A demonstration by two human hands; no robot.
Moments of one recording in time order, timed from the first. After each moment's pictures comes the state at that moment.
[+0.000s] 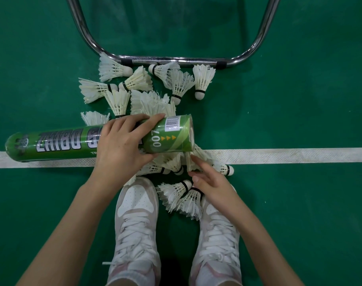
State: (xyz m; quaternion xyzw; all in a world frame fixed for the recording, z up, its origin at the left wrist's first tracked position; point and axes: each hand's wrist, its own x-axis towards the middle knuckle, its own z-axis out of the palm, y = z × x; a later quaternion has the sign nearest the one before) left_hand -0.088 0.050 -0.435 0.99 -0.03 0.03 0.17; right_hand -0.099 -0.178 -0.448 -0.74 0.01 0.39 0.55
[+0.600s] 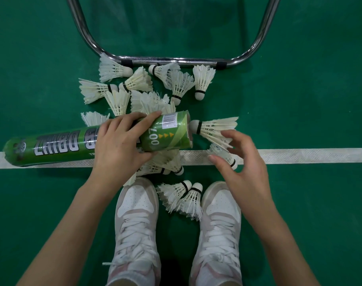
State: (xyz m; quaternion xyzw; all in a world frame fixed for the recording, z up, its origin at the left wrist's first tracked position) left_hand -0.087 0.049 -0.432 0.98 -0.01 0.04 0.17; right_hand -0.078 -0.186 -0.391 -0.85 -0.02 0.14 0.51
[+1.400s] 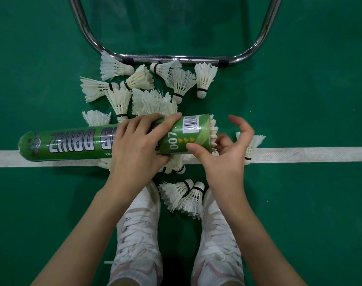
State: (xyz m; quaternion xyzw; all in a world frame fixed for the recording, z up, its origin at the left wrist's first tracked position) left_hand -0.087 0.022 -0.426 0.99 -0.02 0.05 0.15; right_hand -0.075 -0.136 -0.398 -0.68 0.13 0.10 0.71
